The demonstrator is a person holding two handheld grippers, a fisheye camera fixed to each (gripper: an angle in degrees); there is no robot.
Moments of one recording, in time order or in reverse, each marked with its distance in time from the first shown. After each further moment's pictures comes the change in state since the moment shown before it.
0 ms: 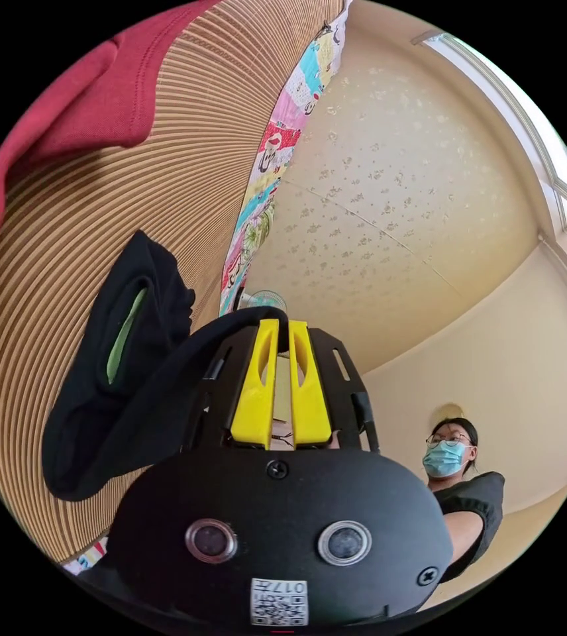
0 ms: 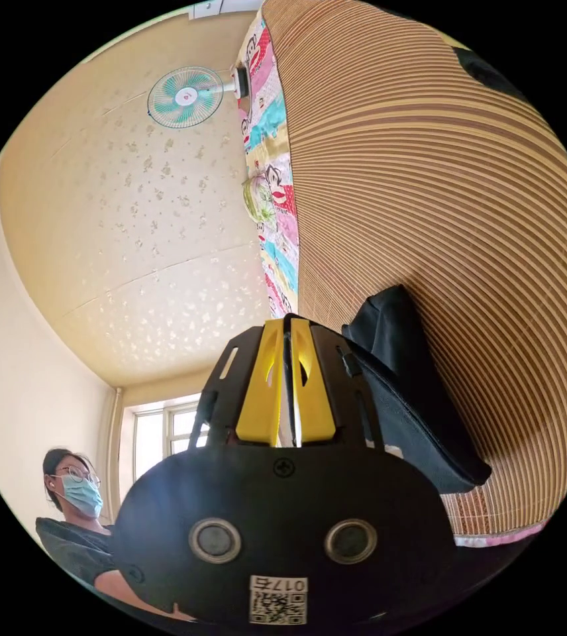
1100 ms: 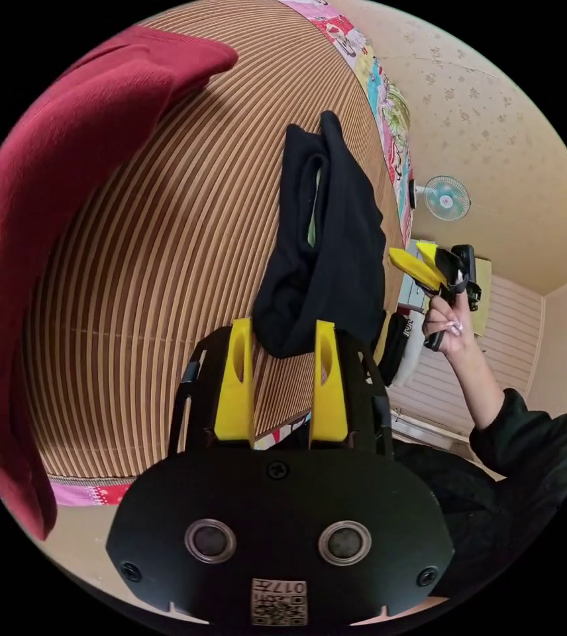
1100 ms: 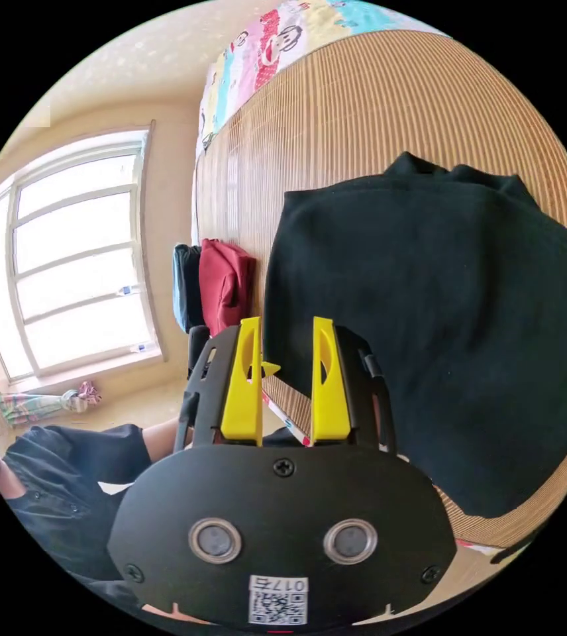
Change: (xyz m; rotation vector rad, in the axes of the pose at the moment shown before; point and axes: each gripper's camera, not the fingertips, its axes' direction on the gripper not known) left arm -0.172 0.054 0.055 -0.451 -0.924 0.125; right arm 0.439 0.133 0.283 -1.000 0.719 -0.459
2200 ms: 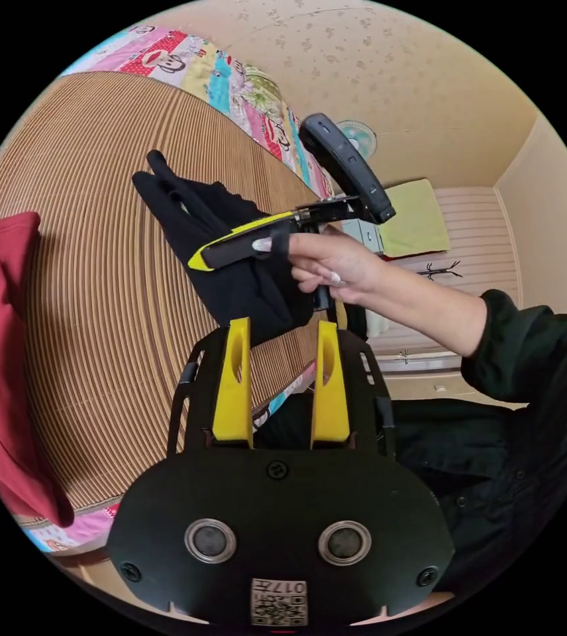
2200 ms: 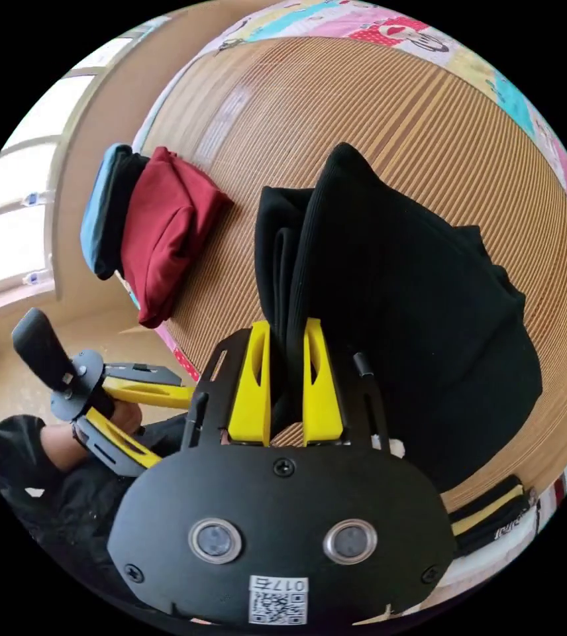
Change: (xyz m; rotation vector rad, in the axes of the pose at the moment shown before) left arm 0.016 -0.007 -0.017 -0.028 0.035 0.464; right arm -0.011 0.055 0.080 -0.206 0.541 -0.213
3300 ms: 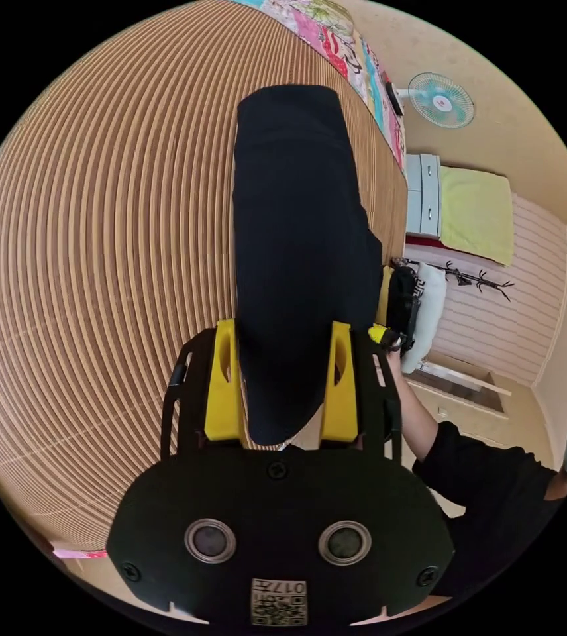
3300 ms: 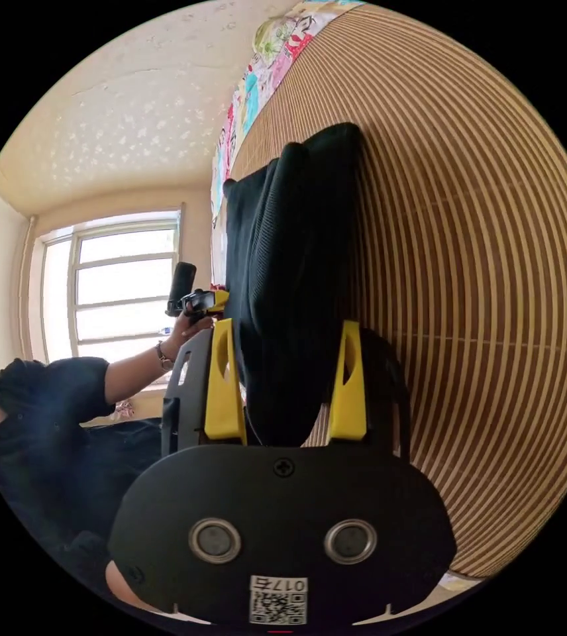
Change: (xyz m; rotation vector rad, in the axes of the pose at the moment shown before) left arm -0.130 -0.213 0.213 -0.301 -0.107 -0.271; right arm 0.331 0.272 -0.303 0.544 -0.721 0.327
